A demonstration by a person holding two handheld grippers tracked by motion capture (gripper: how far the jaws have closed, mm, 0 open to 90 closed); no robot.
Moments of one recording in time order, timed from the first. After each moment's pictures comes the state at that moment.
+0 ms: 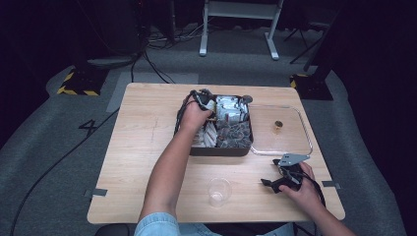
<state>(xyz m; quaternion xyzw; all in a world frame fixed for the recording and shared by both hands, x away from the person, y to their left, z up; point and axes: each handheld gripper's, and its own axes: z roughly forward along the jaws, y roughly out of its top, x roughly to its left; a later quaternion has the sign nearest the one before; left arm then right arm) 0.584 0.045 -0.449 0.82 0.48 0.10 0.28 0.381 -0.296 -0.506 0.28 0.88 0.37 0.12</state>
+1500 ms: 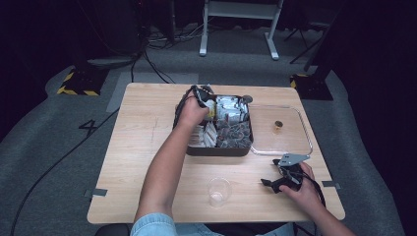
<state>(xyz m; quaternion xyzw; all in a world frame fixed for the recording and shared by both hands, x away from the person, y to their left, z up) 0.578 0.050 -0.417 0.86 0.43 0.11 0.25 0.381 -0.296 -0.506 0.28 0.88 0.37 0.12</state>
